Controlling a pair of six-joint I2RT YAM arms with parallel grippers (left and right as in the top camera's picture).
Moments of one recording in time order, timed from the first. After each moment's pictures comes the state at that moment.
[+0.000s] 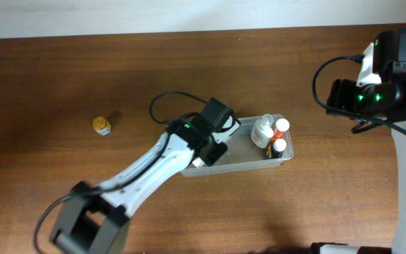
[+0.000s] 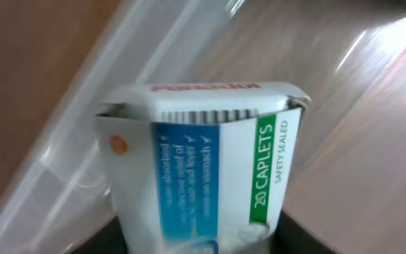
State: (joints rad) left arm -0.70 1.77 1.28 -0.71 -0.04 0.18; right arm -0.08 1.49 1.82 -1.46 0.02 0.18
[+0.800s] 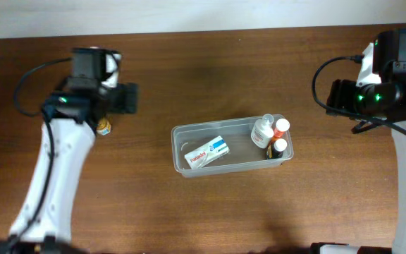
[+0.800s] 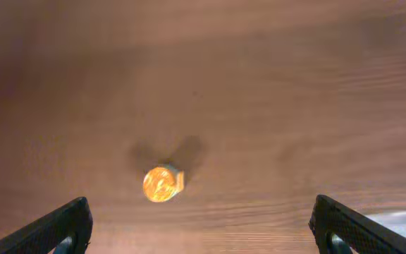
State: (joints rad) left arm -0.07 1.56 1.46 -0.85 -0.13 0.04; right arm -0.08 1.49 1.82 -1.46 0.02 0.17
